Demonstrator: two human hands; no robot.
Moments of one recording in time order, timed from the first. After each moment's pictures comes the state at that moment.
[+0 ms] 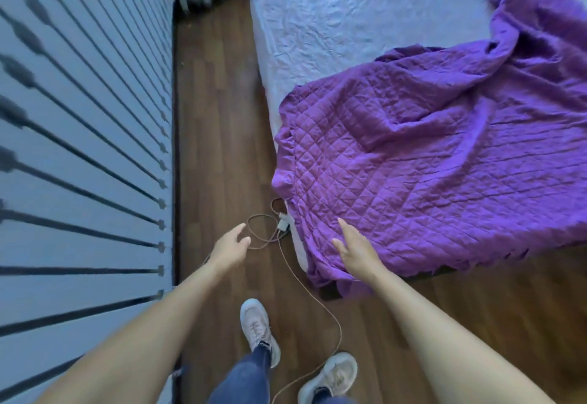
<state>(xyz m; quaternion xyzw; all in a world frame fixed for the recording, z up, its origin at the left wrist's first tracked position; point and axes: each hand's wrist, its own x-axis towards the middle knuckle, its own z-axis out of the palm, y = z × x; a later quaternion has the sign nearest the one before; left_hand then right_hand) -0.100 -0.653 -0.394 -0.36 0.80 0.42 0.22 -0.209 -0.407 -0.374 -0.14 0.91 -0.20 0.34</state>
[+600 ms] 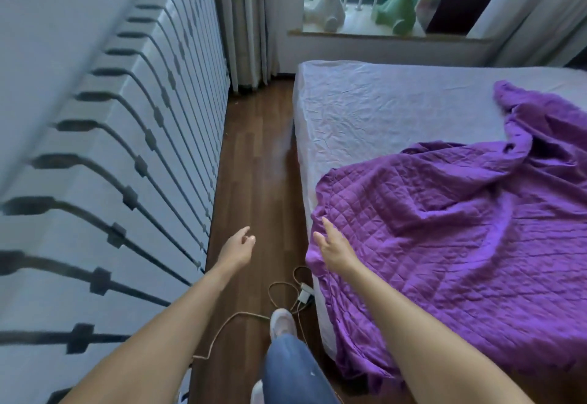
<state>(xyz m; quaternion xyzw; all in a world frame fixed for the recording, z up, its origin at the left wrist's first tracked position) -0.160 -0.778 -0.297 -0.42 0.74 0.51 0.08 -0.280 -0.596 -0.285 -0.17 0.88 -0.32 0.30</state>
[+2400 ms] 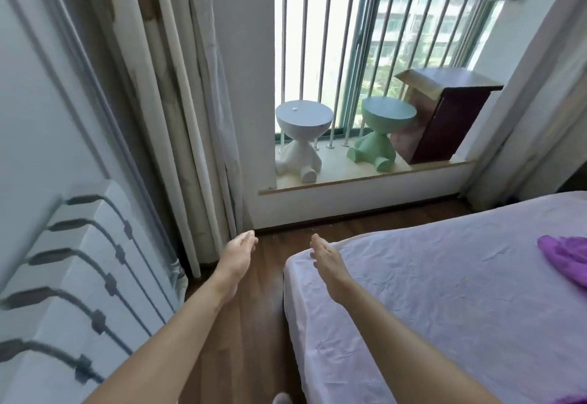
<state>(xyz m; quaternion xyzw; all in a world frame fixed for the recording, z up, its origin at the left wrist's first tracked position) -0.960 -1.271 -0.169 -0.27 0.70 0.66 -0.06 -1.024 -1.098 -0.176 -0.03 0.74 -0.63 0.22</state>
